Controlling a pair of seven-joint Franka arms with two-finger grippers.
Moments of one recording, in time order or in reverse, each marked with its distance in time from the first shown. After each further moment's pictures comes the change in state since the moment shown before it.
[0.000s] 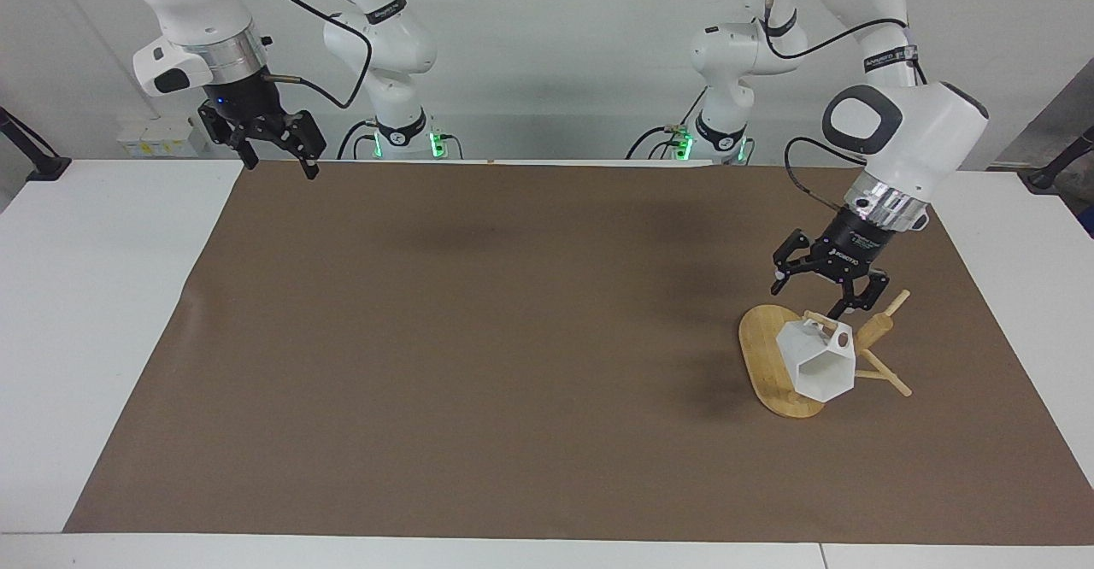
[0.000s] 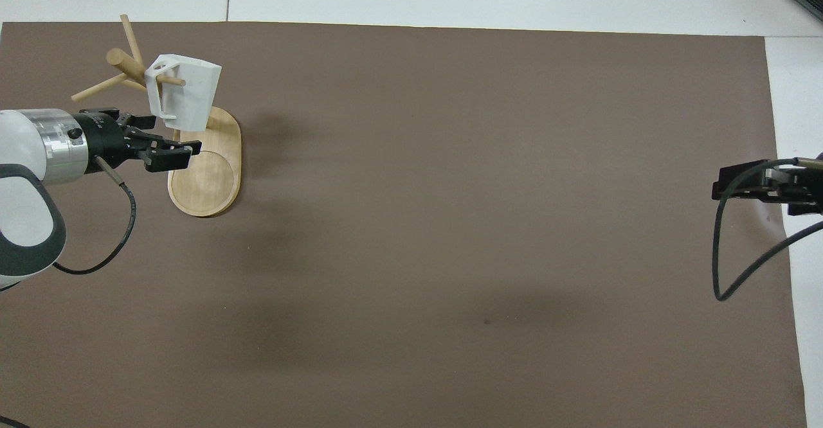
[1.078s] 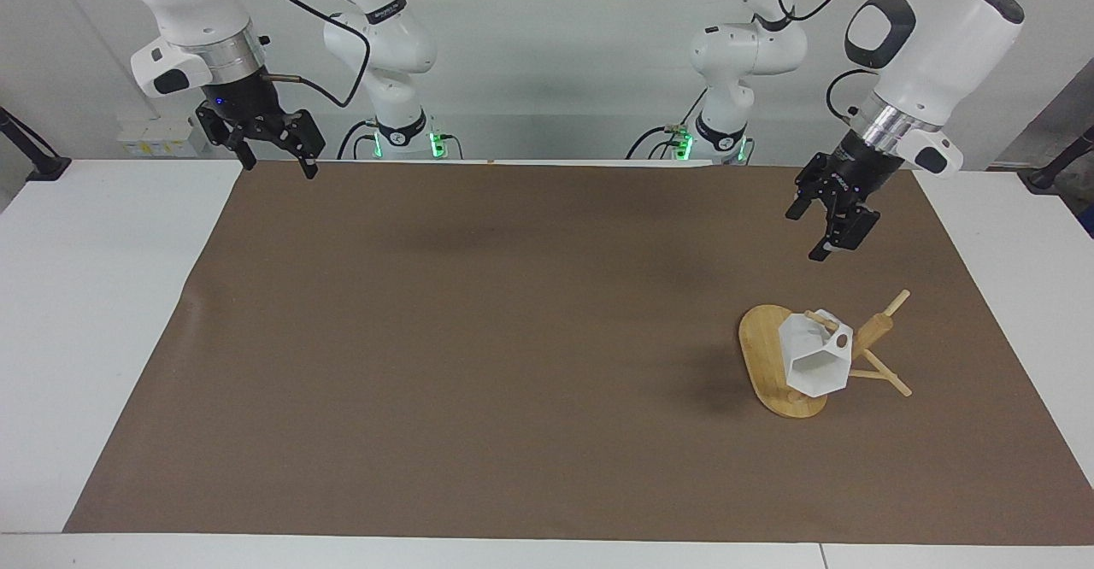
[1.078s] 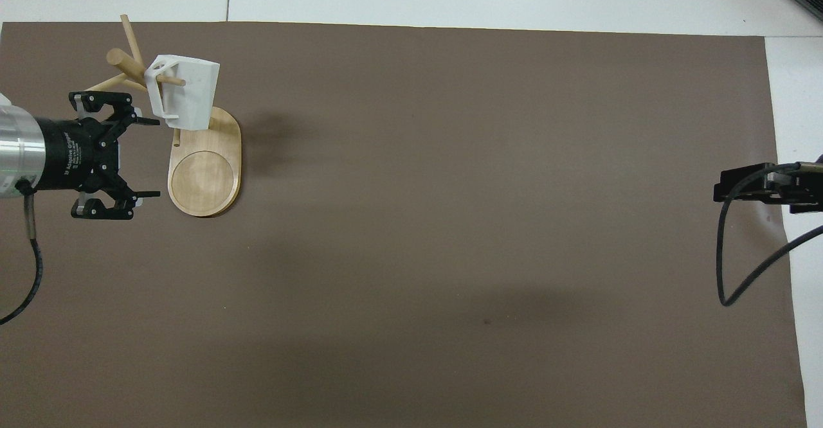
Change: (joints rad) left arm -0.006 -0.130 -0.027 0.131 0.183 -0.375 0.943; right arm -0.004 0.000 -0.001 0.000 0.000 0.000 -0.075
